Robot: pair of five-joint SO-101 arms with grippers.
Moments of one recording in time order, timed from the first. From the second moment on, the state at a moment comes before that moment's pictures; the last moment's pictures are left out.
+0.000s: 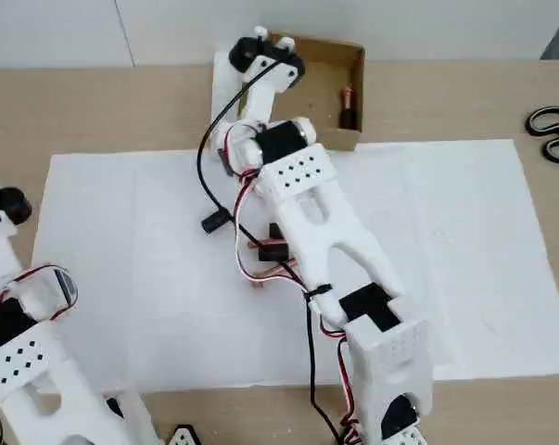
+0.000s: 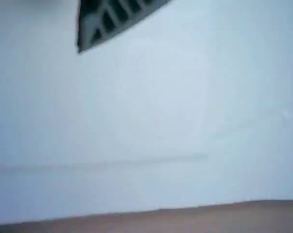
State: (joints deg) left arm -39.8 -48.1 50.8 70.7 -5.9; right arm -32.6 27.2 -32.6 67.3 -36.2
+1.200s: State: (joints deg) left arm -39.8 -48.2 52.6 70.7 -8.6; right arm -39.4 33.4 -32.6 73.8 -66.2
